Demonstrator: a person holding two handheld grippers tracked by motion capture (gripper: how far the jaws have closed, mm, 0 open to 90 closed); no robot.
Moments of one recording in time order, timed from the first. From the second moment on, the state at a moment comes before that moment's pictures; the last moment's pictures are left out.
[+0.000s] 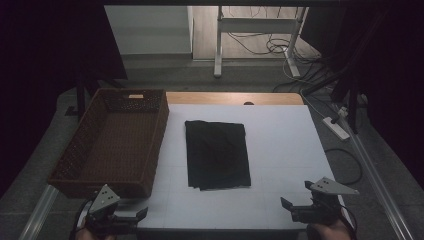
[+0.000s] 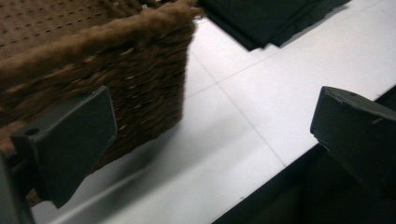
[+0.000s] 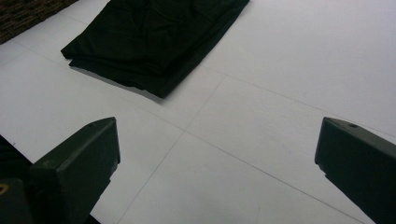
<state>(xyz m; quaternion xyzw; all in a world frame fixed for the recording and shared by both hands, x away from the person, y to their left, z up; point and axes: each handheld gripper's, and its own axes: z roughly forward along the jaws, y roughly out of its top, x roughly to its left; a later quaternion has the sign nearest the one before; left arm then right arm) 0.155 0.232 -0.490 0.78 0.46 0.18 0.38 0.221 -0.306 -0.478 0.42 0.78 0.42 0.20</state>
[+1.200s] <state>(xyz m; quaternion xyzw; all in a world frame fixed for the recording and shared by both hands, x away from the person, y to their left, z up) 0.166 0.175 -0.489 0.82 0.40 0.12 0.41 0.220 -0.305 -0.478 0.41 0.79 0.42 0.20</state>
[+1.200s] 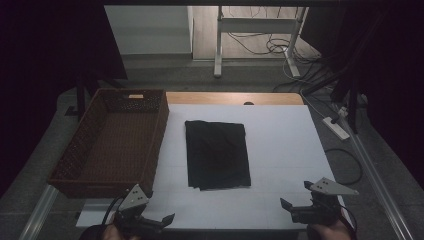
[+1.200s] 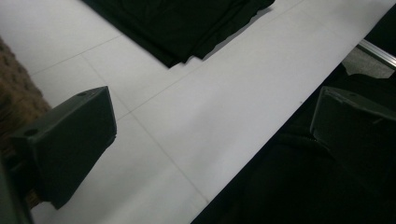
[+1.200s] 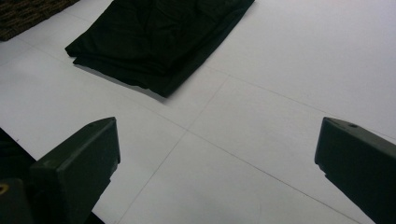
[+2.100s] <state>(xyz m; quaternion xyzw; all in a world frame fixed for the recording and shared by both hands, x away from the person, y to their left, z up) 0.204 0.134 -0.491 0.84 0.35 0.11 0.40 0.220 -0.305 -0.478 0.40 0.79 0.42 0.20</state>
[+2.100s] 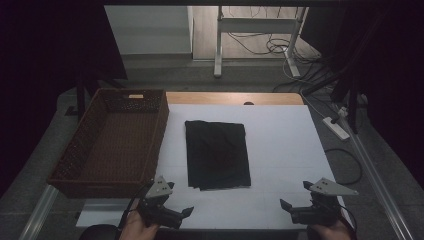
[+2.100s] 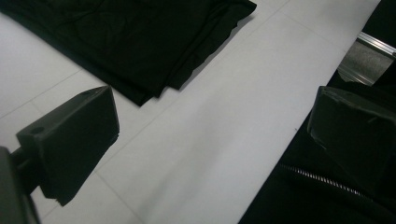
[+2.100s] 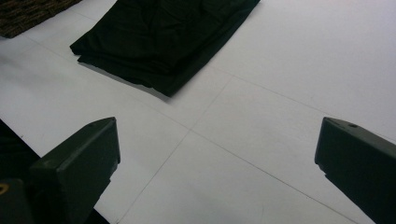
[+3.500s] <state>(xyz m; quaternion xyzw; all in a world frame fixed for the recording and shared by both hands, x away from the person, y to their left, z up) 0.302 0.113 -0.497 0.84 0.36 0.11 0.39 0.219 -0.307 -0.478 0.40 0.78 0.43 0.19</state>
